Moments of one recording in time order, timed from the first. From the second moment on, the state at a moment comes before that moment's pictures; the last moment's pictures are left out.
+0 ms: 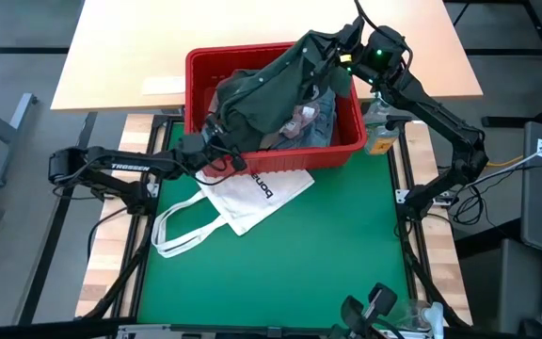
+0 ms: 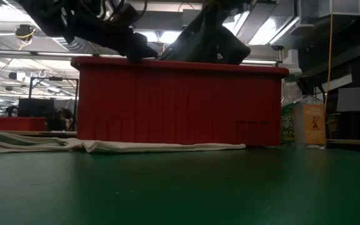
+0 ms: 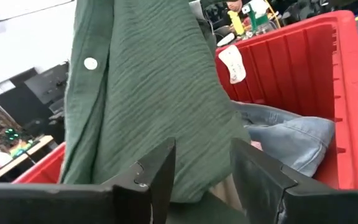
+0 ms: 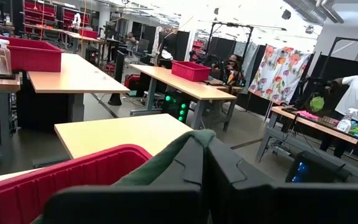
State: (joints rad) left arm 0.31 1.26 0.59 0.62 -0.44 0.46; right arm -0.68 1.53 1.68 -0.05 -0.06 -0.22
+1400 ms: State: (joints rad) left arm 0.57 1.27 1.10 -0.11 -0.30 0.21; right arm -0.68 1.53 1.71 -0.05 -0.06 -0.21
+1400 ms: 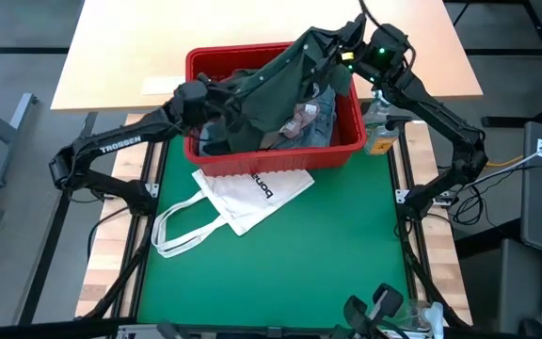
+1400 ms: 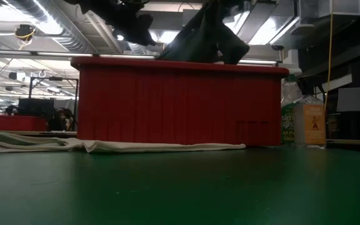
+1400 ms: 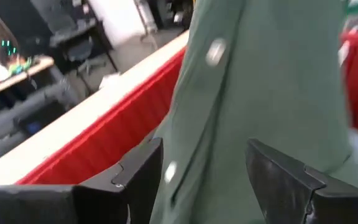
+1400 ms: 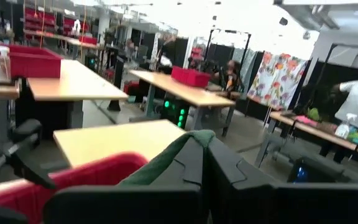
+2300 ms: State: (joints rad) left arm 0.50 1.33 1.10 -0.27 -0.06 0.16; right arm -0.68 1.53 1.91 -0.05 -0.06 -0.21
